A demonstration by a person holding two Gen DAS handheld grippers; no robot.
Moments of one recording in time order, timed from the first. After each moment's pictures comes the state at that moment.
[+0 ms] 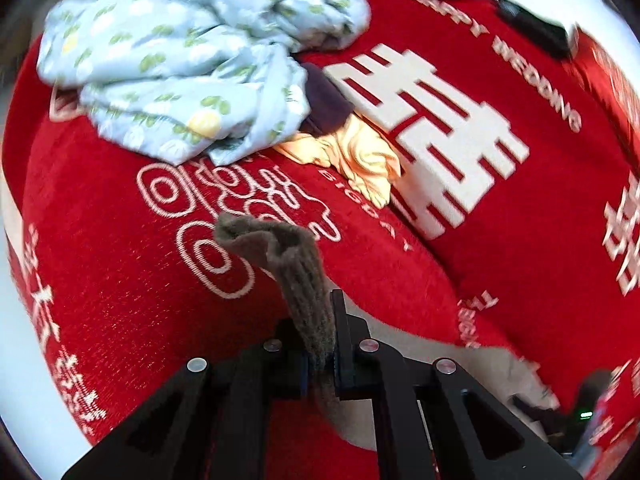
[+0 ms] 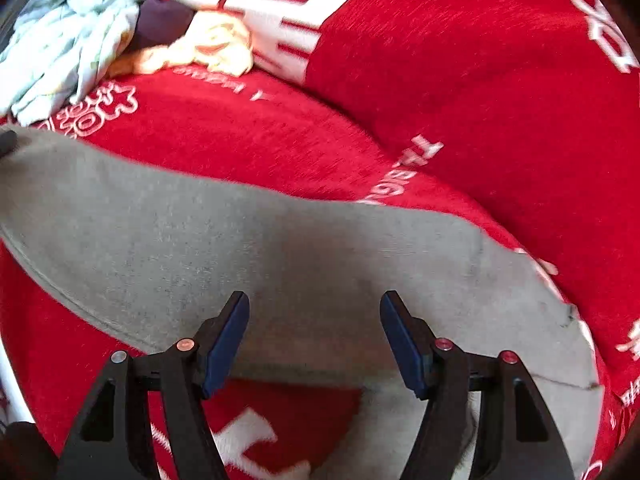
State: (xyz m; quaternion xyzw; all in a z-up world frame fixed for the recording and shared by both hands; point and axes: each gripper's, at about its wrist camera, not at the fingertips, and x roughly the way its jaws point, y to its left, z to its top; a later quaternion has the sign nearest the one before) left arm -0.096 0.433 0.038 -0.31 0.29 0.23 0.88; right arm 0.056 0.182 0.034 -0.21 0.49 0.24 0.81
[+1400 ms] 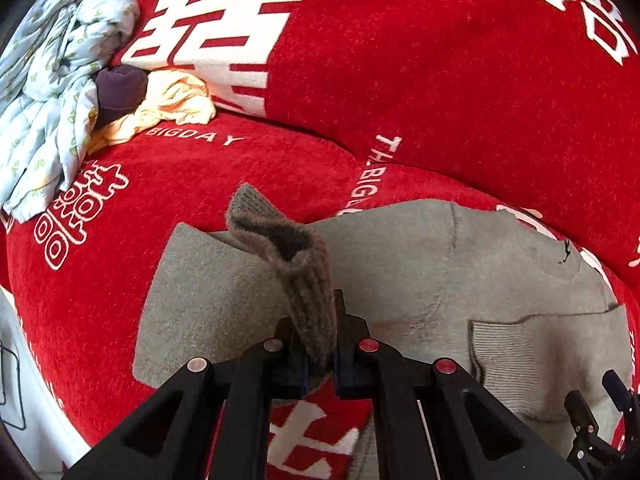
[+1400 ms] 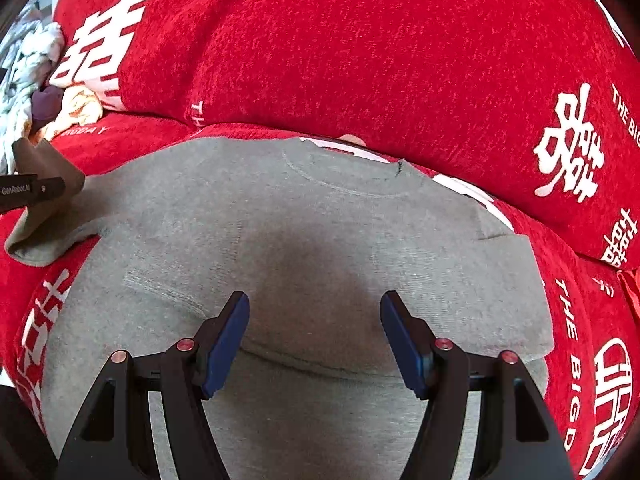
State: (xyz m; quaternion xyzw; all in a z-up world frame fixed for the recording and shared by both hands) left arm 0.044 0.178 0.039 -0.11 0.46 0.17 0.86; right arm 0.054 -0.071 0.066 -0.10 0.52 0.10 0.84
